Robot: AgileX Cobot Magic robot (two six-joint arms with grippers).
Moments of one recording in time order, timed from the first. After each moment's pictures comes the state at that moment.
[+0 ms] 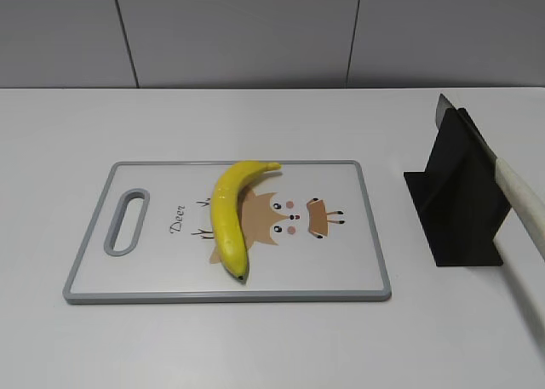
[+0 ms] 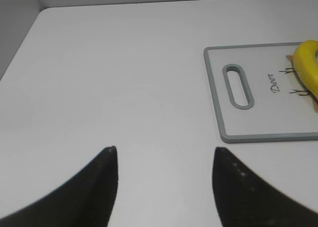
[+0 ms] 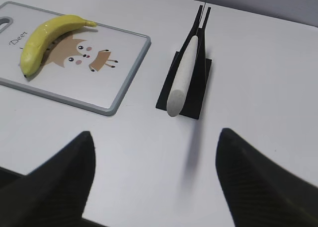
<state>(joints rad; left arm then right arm) -0.02 -0.01 -0.50 -0.08 1.09 0.17 0.08 -0.01 -0.51 0.26 1.05 -0.24</state>
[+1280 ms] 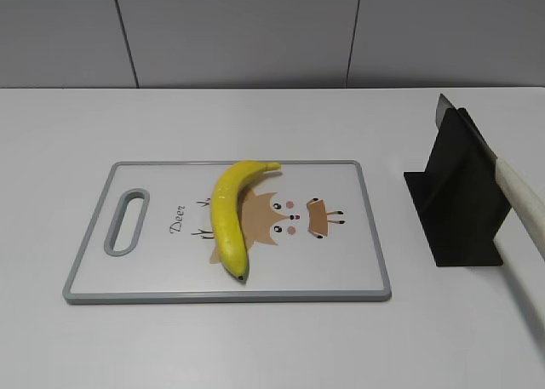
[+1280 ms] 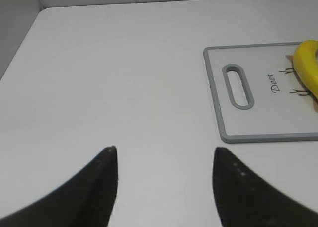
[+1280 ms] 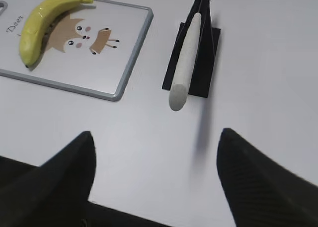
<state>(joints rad) -0.02 -0.01 -0.50 -0.08 1.09 0.17 0.08 0.29 -0.60 0.26 1.04 -0.17</state>
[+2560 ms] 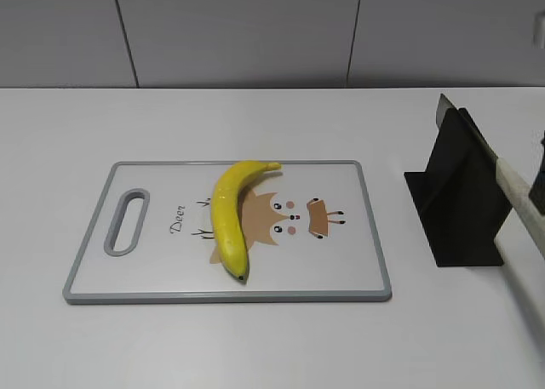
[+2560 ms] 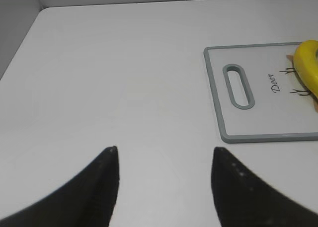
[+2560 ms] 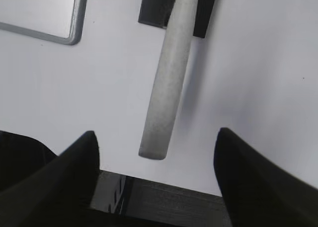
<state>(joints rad) -0.02 -0.01 -0.50 -0.08 1.09 0.17 0.22 1.32 -1.06 0.08 1.19 0.00</state>
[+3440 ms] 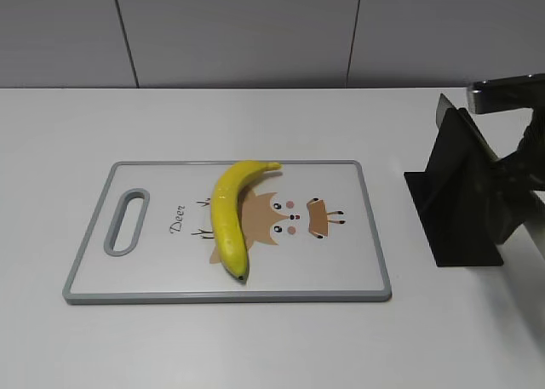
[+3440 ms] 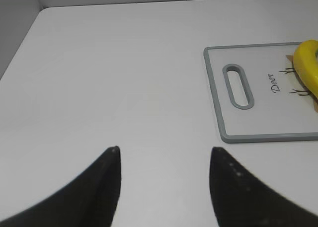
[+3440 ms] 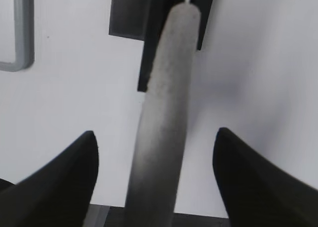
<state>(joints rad) -0.02 -0.01 -0.50 -0.08 1.09 0.17 0.22 1.61 -1.05 0.02 1.07 0.08</state>
